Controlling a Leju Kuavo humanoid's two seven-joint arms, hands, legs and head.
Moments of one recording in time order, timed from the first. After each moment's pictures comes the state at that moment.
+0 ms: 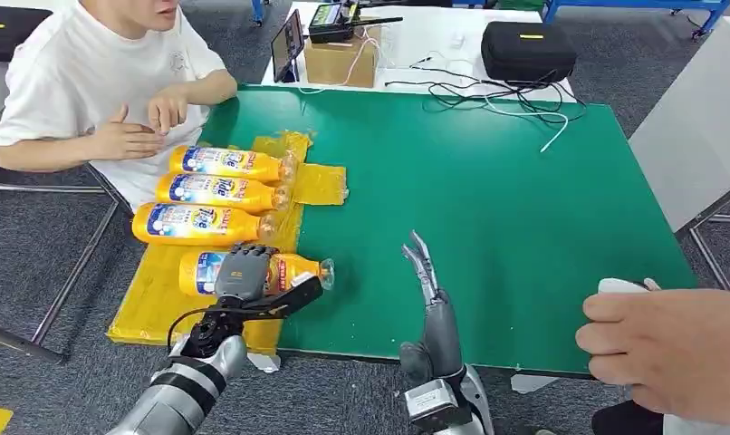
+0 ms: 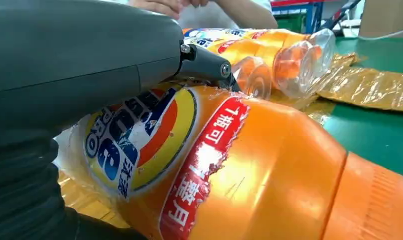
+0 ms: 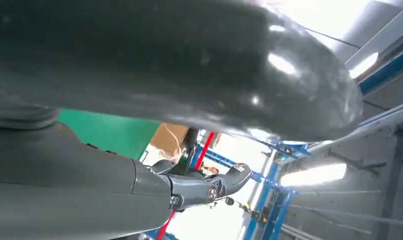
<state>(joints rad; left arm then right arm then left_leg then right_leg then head) -0.37 -0.06 -0.24 -0.82 -1.19 0.31 0.12 0.02 0.11 0.45 -1.51 0.33 -0.40 -0.70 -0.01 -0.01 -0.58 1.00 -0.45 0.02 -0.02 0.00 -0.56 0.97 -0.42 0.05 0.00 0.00</state>
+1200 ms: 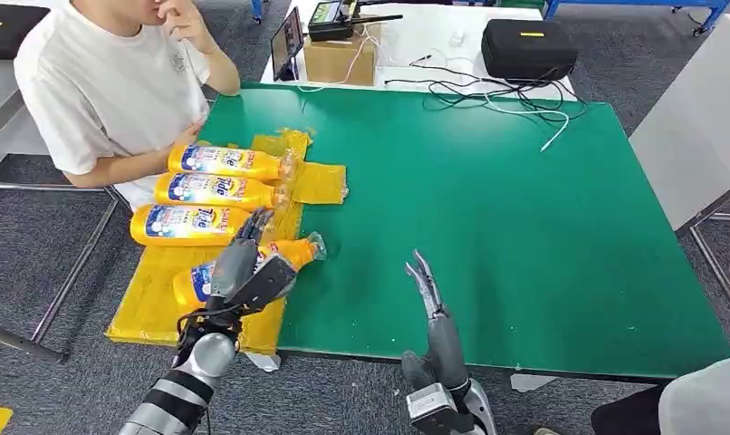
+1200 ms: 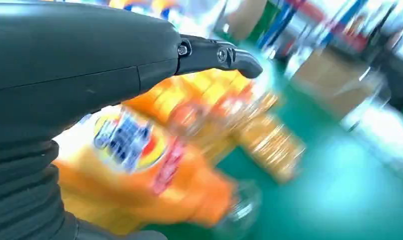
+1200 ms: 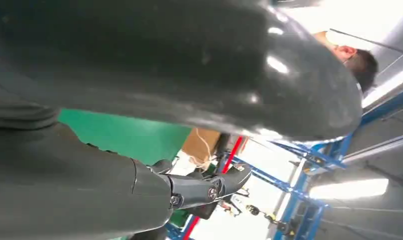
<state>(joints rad) -0.22 -0.07 -0.23 -1.19 -0.61 0.39 -0.19 0.08 0.11 0.40 -1.46 0.34 -0.37 -0.70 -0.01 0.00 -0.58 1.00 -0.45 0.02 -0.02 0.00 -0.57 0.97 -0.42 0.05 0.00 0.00</state>
